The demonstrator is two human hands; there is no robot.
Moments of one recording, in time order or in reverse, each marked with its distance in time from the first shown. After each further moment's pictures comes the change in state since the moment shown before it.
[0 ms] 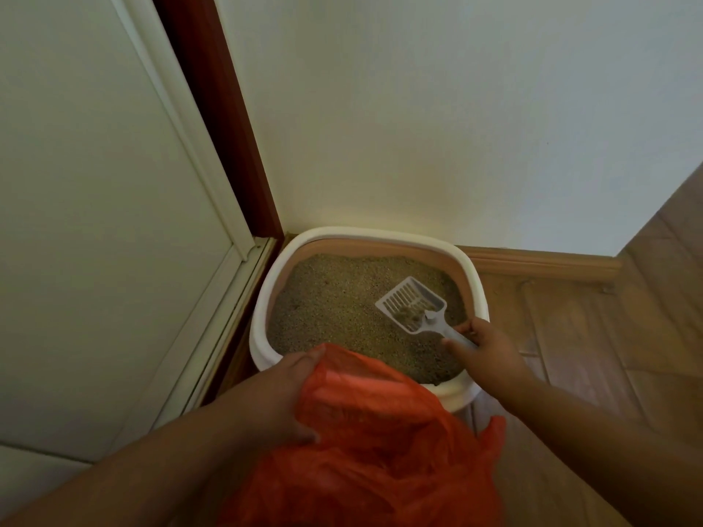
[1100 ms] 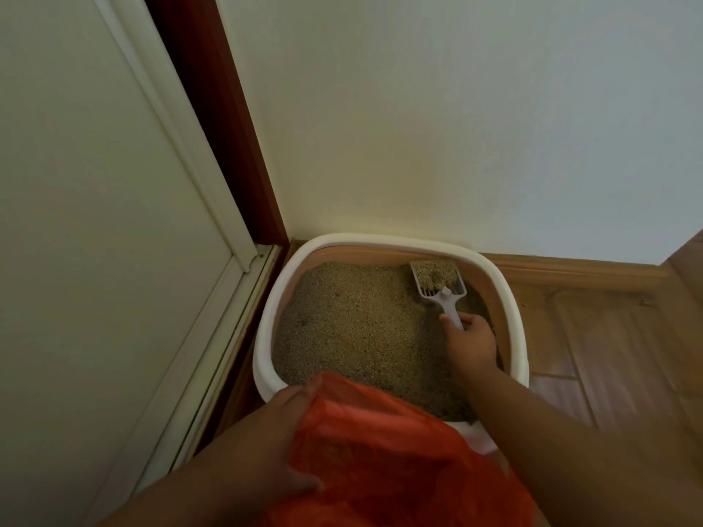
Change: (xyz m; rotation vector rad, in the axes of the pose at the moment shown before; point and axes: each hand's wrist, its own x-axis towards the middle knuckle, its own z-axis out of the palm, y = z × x) left_hand 0.007 -0.039 0.004 -0.186 0.002 0.030; right_hand 0.099 -0.007 0.089 0.411 0.311 0.226
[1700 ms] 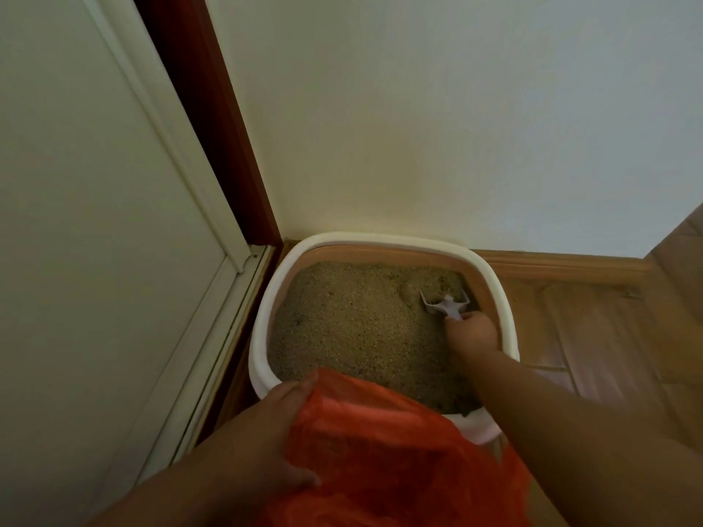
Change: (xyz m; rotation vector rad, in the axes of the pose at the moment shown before) left_hand -0.002 0.003 -0.005 0.009 0.005 -0.023; right_hand 0.034 0.001 -0.011 -0.331 -0.013 0.137
